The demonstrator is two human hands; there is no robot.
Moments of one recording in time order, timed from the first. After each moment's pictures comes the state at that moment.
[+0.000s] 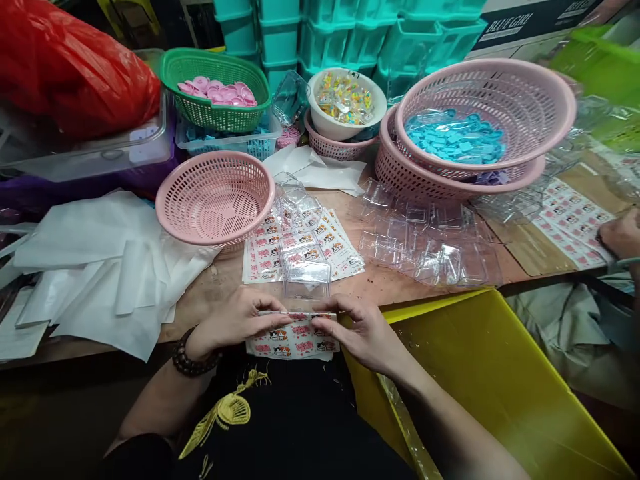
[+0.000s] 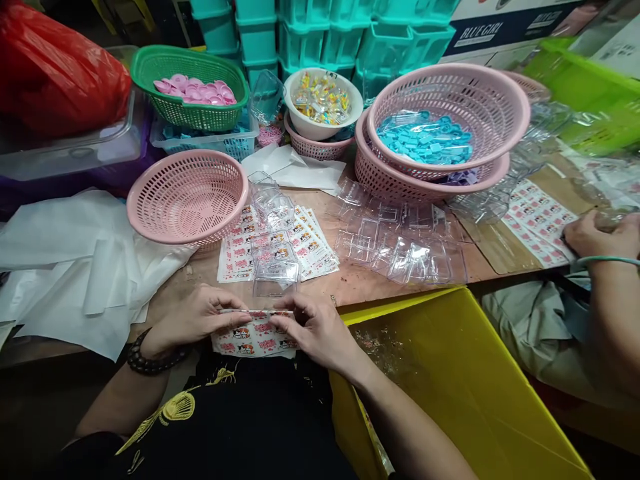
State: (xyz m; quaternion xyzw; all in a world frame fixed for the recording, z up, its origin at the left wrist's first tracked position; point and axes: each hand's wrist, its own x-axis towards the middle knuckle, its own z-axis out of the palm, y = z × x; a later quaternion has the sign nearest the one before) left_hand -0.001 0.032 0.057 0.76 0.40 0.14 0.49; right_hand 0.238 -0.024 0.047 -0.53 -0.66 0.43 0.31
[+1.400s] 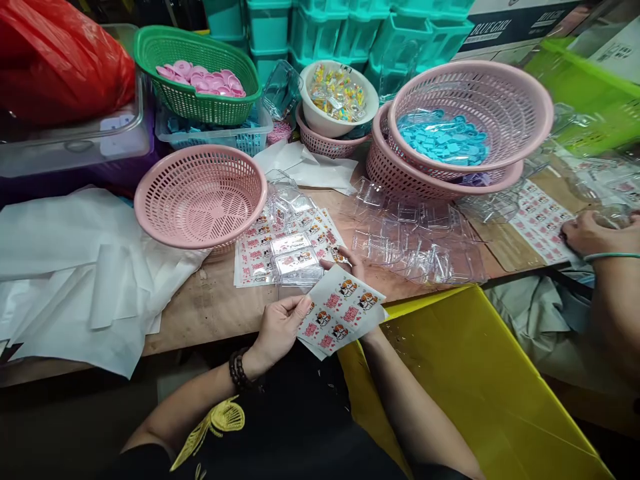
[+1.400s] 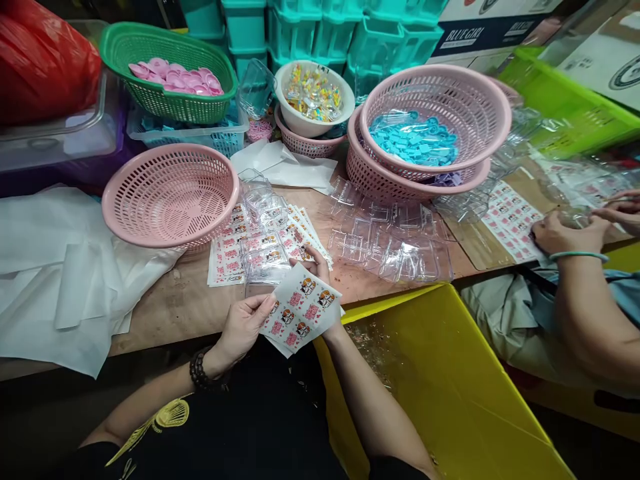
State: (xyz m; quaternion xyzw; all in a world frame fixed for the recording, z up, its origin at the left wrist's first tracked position) left_hand 0.078 -0.006 -0.023 0.35 0.43 0.39 0.74; right_hand 0.240 0.010 -0.015 -0.57 -0.47 0.46 0.49
